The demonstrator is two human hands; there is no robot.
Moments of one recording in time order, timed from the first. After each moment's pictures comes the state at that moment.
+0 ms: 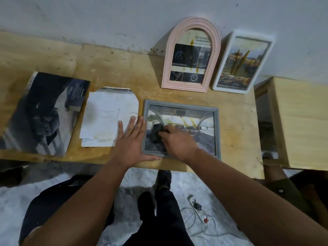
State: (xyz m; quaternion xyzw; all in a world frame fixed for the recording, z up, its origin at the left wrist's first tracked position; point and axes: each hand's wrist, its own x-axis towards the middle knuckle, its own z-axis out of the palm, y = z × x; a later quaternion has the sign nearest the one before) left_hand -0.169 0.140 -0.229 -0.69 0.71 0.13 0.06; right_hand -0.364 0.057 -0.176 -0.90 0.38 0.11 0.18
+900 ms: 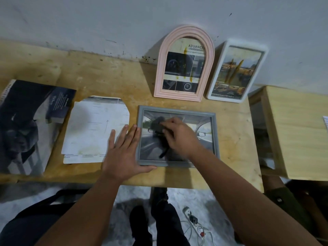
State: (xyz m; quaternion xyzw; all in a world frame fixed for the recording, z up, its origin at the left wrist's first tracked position) left_hand -0.177 0.125 -0.235 -0.70 0.70 0.12 0.01; right_hand -0.376 0.000 -0.183 -0.85 0.45 -0.08 0.25
